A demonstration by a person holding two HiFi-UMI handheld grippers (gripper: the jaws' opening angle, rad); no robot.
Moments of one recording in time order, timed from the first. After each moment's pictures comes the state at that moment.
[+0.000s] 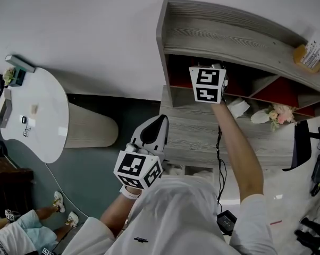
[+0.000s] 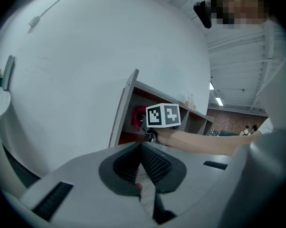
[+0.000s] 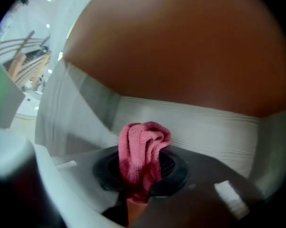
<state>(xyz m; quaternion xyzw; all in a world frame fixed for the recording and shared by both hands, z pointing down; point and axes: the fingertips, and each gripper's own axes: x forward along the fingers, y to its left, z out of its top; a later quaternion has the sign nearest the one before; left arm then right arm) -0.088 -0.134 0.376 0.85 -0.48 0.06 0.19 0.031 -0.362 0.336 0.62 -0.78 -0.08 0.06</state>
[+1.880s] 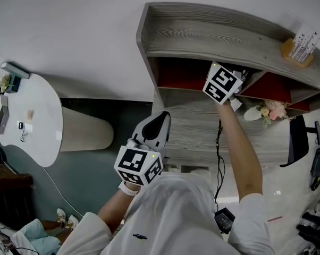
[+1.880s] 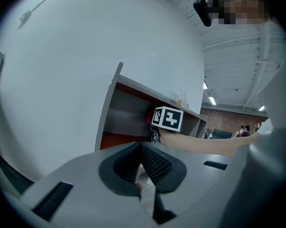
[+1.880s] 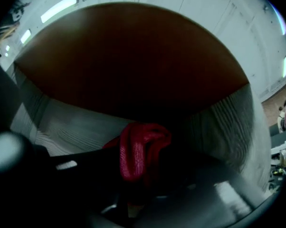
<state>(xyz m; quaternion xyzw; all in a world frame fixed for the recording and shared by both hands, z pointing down) -0.042 -0.141 0.368 0.87 -0.45 0.07 0.18 0.195 -0.332 0.302 0.81 -0.57 -0.12 -0.04</state>
